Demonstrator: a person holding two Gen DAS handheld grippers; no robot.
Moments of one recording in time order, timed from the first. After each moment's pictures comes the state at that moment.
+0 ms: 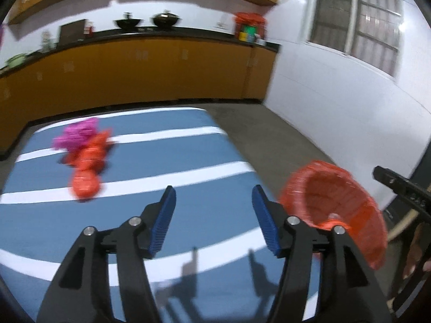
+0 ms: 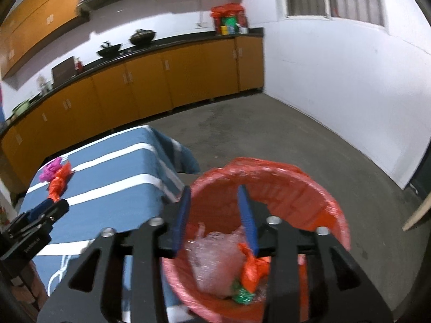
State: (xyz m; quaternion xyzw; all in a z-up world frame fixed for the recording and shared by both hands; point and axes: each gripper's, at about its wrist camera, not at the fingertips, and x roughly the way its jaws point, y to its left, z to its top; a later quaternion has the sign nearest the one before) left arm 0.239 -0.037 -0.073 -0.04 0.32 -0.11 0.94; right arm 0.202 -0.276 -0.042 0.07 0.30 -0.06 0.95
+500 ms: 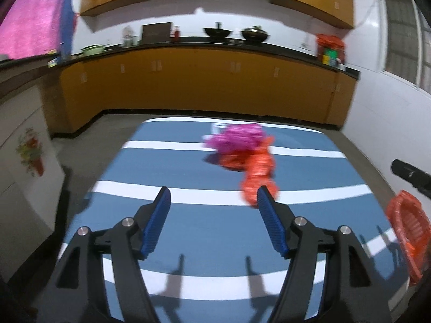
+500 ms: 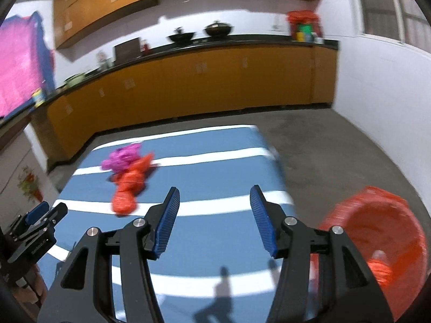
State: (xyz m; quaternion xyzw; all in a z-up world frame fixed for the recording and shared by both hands) left arm 0.214 0.148 -0.077 -0.06 0.29 0.09 0.95; right arm 0.271 -0.096 -0.052 0.03 0.31 0.11 0.94
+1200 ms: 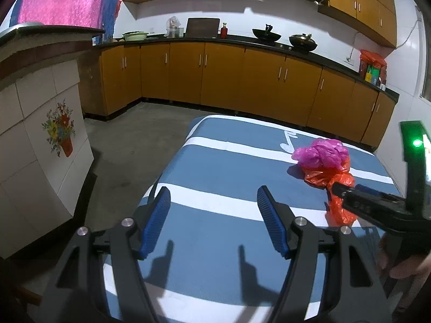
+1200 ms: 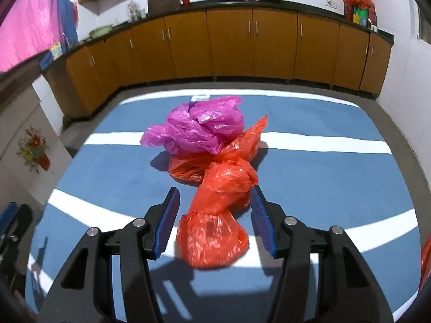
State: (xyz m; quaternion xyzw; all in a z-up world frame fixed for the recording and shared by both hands) left arm 0.223 0.236 -0.094 -0.10 0.29 0.18 0.93; right arm 0.358 0.050 -0.120 -0.02 0.40 0.16 0.90
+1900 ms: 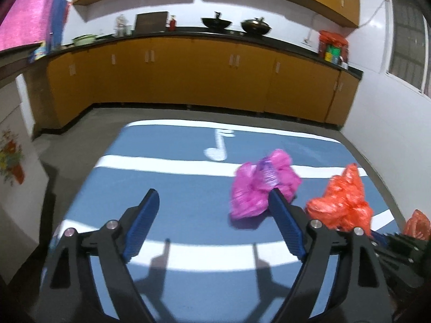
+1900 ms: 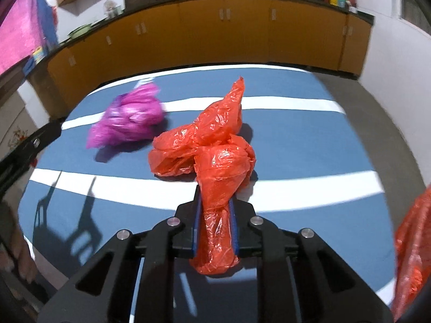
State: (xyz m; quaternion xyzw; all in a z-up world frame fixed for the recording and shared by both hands) left arm 0.326 0.171 -0.097 -0.07 0.31 0.05 0.95; right arm 0.324 -0.078 -0.123 0.00 0.42 0.11 0.90
